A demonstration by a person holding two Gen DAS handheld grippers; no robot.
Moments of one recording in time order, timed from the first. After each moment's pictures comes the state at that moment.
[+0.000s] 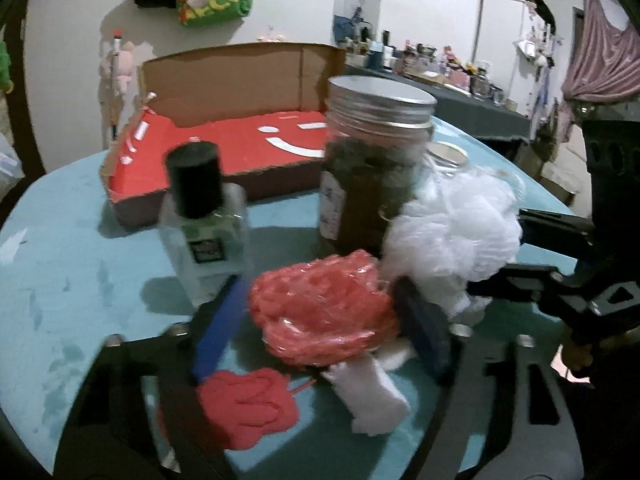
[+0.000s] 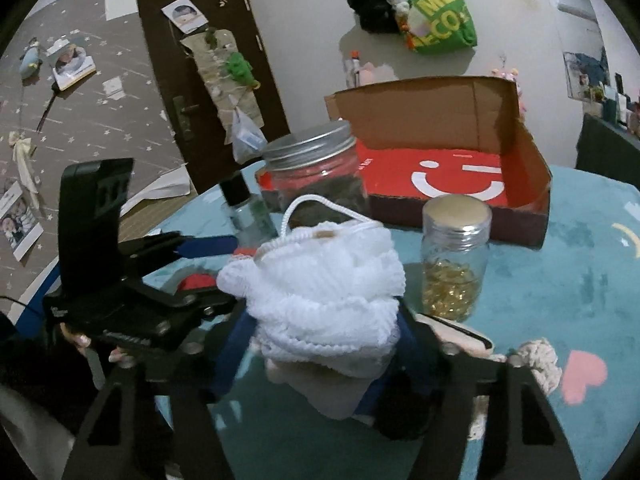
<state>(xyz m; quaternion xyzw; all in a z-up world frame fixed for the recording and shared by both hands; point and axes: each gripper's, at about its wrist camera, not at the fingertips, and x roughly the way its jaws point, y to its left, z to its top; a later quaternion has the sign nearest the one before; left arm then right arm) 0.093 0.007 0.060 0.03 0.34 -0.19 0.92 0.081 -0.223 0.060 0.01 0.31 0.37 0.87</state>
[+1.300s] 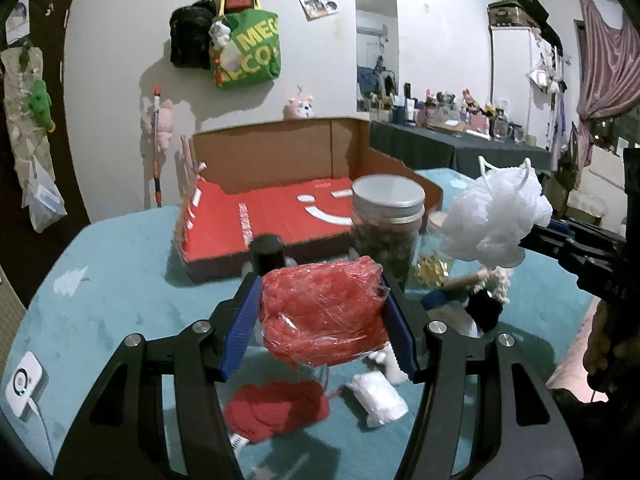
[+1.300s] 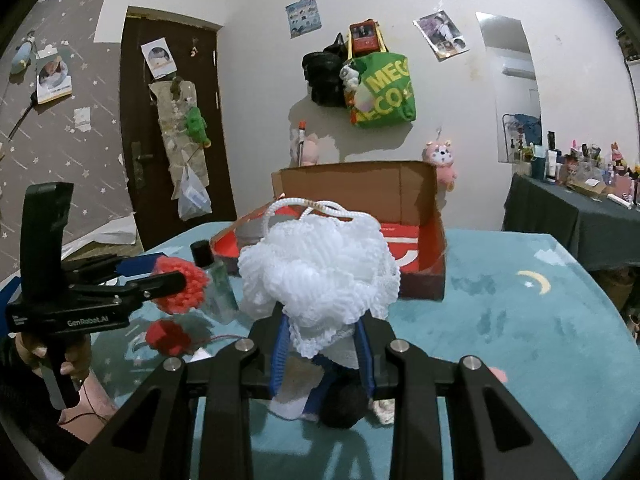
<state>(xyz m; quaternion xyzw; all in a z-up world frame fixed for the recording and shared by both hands) 0.048 0.021 0.108 0.04 0.24 -0.13 0.96 0.039 -0.254 0.103 0.00 0.19 0.24 0.95</state>
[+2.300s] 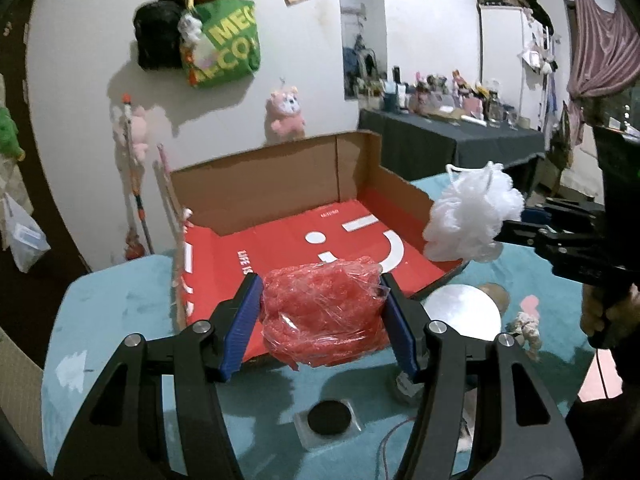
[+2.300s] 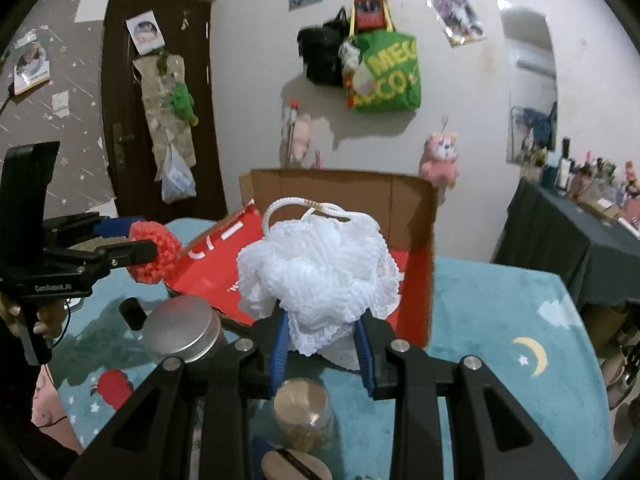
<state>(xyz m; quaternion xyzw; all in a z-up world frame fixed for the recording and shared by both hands) 0.163 0.028 0.168 0.08 0.28 -0.16 0.94 0.159 -0.243 0.145 -0.04 0.25 0.25 0.94</state>
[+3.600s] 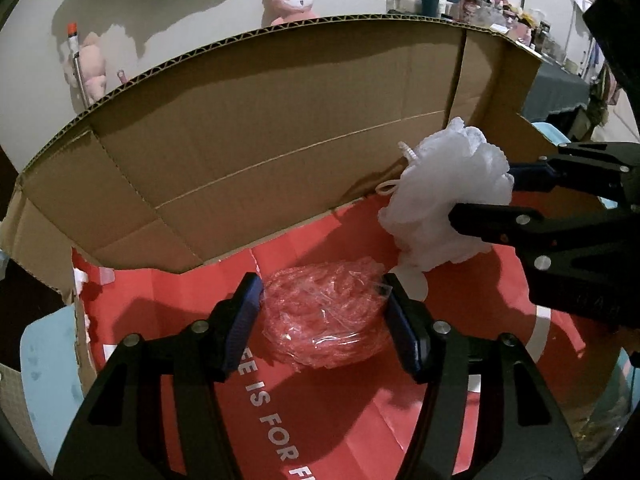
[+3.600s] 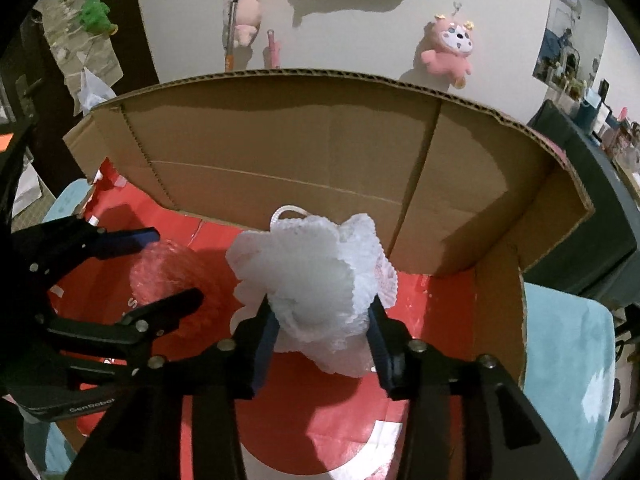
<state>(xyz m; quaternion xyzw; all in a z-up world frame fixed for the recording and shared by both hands) 0.432 -0.005 0.081 0.11 0.45 -0.15 0.87 0.426 -0.158 0.092 -0.08 0.47 0.17 0.86</state>
